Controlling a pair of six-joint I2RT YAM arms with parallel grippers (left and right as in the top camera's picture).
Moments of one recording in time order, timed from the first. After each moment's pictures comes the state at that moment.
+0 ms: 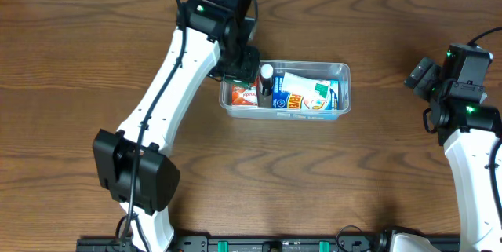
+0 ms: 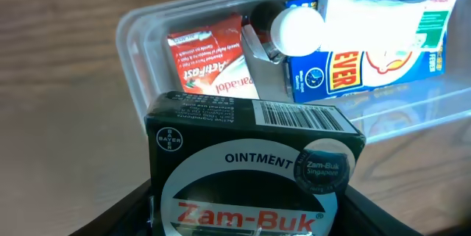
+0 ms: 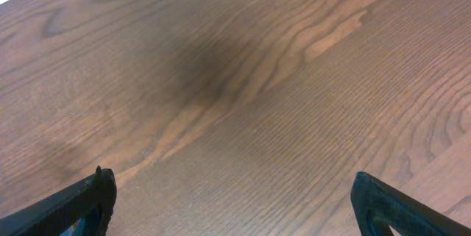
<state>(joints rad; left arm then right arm) -0.42 1.94 1.91 -1.34 0.13 -0.19 -0.17 1.29 1.02 -0.56 0.28 0.39</state>
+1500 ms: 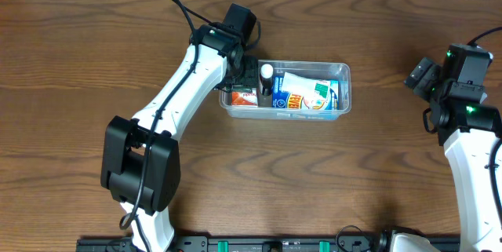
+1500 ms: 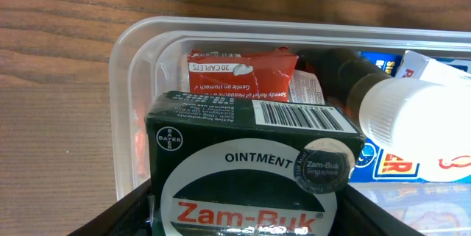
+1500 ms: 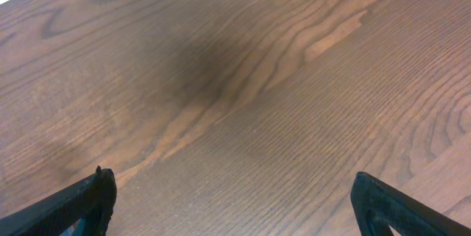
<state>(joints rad) -0.42 1.94 1.63 -1.00 0.05 -0.43 -0.17 1.29 1.02 -0.56 0.28 0.39</state>
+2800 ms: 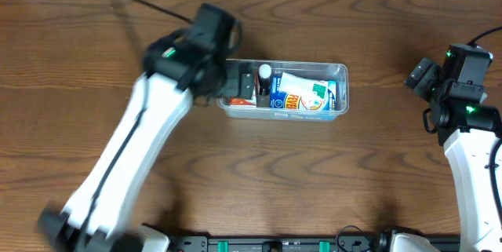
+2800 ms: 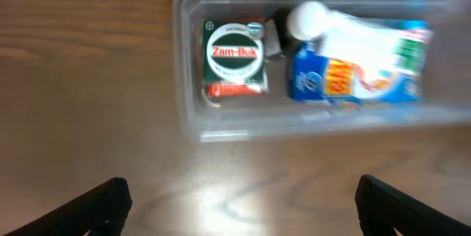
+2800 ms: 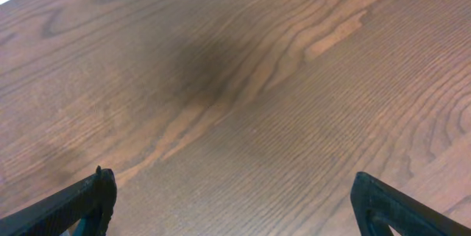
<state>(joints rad) -0.43 1.55 1.61 -1.22 0.04 -0.36 -0.17 1.29 1.02 -0.56 0.28 0.39</state>
